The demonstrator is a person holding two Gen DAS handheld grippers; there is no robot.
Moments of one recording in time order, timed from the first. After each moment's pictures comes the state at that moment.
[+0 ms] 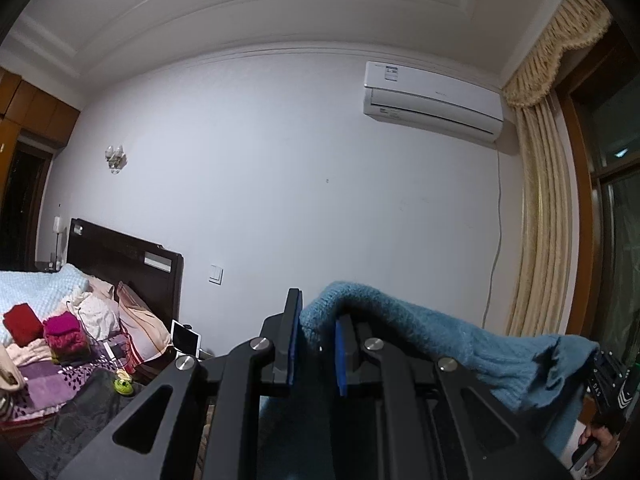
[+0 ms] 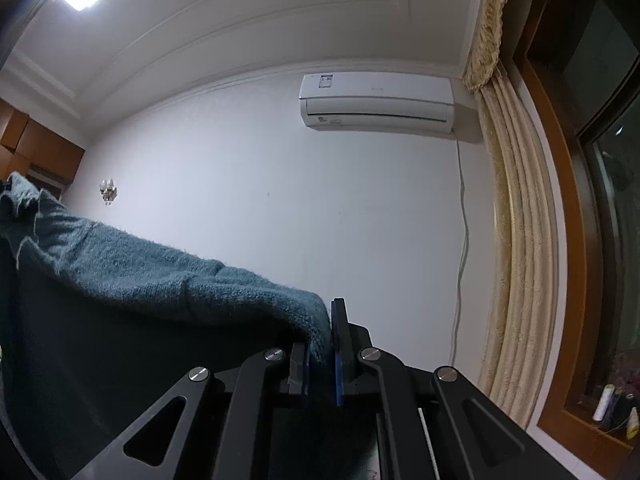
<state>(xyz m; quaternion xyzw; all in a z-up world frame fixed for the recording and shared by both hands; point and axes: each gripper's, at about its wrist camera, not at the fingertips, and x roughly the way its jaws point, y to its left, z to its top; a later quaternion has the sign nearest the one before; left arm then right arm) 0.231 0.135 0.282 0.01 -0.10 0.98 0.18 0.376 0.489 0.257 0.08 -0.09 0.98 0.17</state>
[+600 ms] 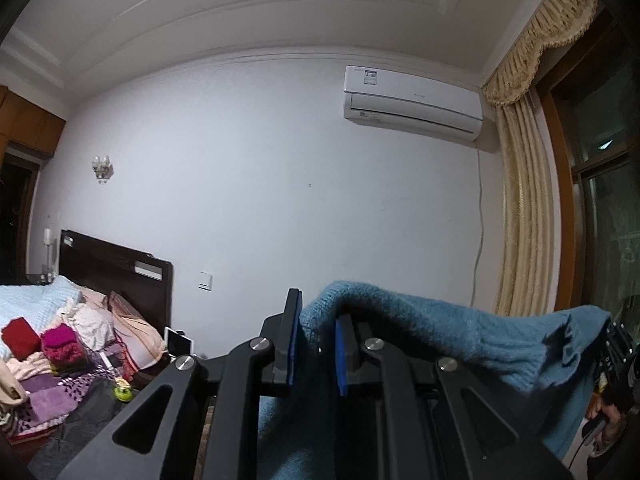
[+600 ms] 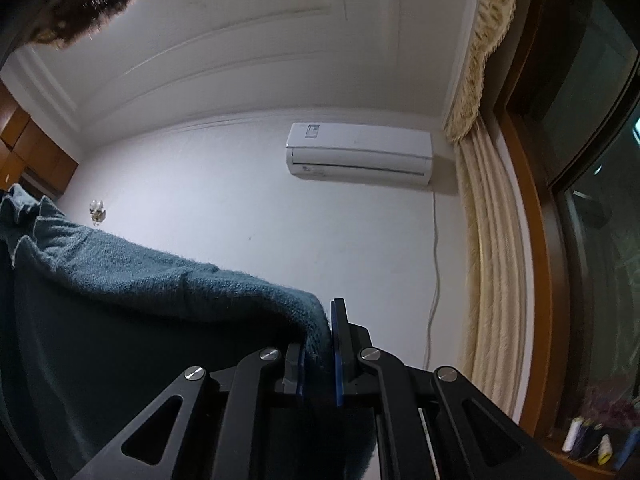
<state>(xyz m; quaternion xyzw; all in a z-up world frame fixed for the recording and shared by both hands) 0.276 0.136 0.301 0.03 -0.08 0.97 0.21 0.442 0.492 0.292 0.15 -0.12 0.96 0.20</state>
